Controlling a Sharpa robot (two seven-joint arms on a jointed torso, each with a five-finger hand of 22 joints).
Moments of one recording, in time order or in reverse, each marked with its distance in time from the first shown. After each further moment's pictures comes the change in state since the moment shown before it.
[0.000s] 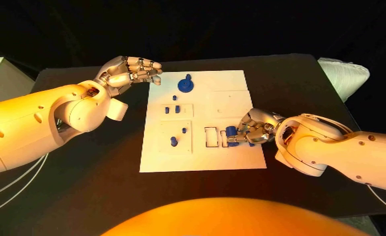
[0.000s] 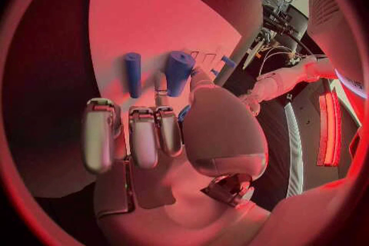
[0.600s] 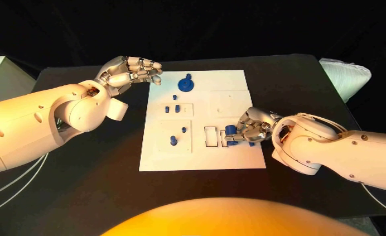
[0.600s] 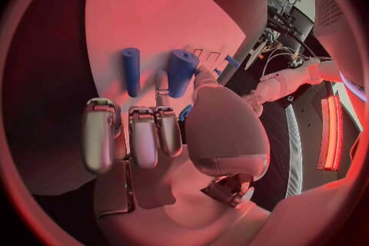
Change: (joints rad) left arm 0.000 -0.005 0.000 0.002 0.000 0.001 -0.003; left_hand -0.004 0.004 -0.003 0.003 0.000 0.000 0.000 0.000 -0.001 0.000 0.000 0.000 0.000 0.000 0.000 0.000 0.001 0.000 0.000 0.000 -0.004 0.000; right arm -0.005 0.034 0.005 -0.024 -0.023 -0.015 -0.027; right_hand -0.034 -0.005 -0.019 0.002 0.092 0.002 0.001 0.014 0.029 0.000 0.000 -0.005 0.000 0.000 0.000 0.000 0.000 0.000 0.000 0.000 0.000 0.000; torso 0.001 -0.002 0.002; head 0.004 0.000
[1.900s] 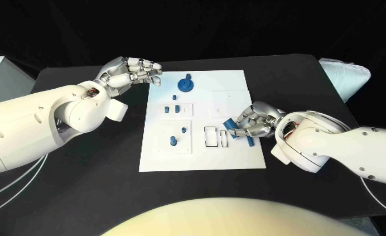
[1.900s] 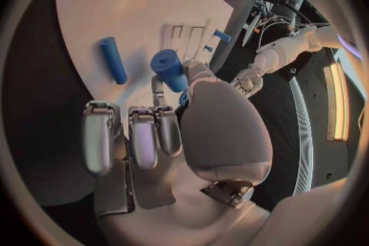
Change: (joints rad) left arm 0.000 0.005 -0.002 -0.004 0.000 0.002 -0.005; left_hand 0.000 0.000 0.000 0.000 0.000 0.000 0.000 0.000 -0.001 0.000 0.000 -0.005 0.000 0.000 0.000 -0.004 0.002 0.000 0.000 0.000 0.000 0.000; right arm 0.040 -0.039 -0.002 0.052 0.205 -0.105 0.018; right_hand 0.108 -0.048 0.147 -0.006 0.340 -0.026 0.005 -0.018 -0.049 0.000 0.000 -0.010 0.001 0.000 0.000 0.008 0.000 -0.011 0.000 0.000 0.035 0.000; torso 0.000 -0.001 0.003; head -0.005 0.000
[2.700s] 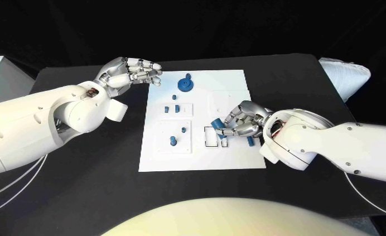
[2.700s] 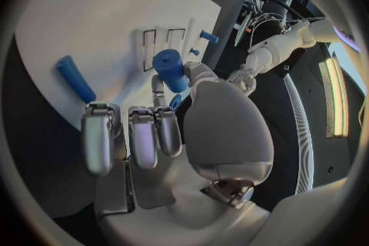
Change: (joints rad) left arm 0.000 -0.001 -0.001 0.001 0.000 0.000 -0.001; left_hand 0.000 0.000 0.000 0.000 0.000 0.000 0.000 0.000 0.000 0.000 0.000 0.000 0.000 0.000 0.000 0.000 0.001 0.000 0.000 0.000 0.000 0.000; right arm 0.013 0.081 0.000 -0.009 0.058 0.010 0.003; right_hand -0.047 -0.013 0.058 0.000 -0.060 0.013 0.005 0.008 0.001 -0.003 -0.004 0.012 0.000 0.000 0.000 0.004 0.000 -0.005 0.000 0.000 0.022 0.000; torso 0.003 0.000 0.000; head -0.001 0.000
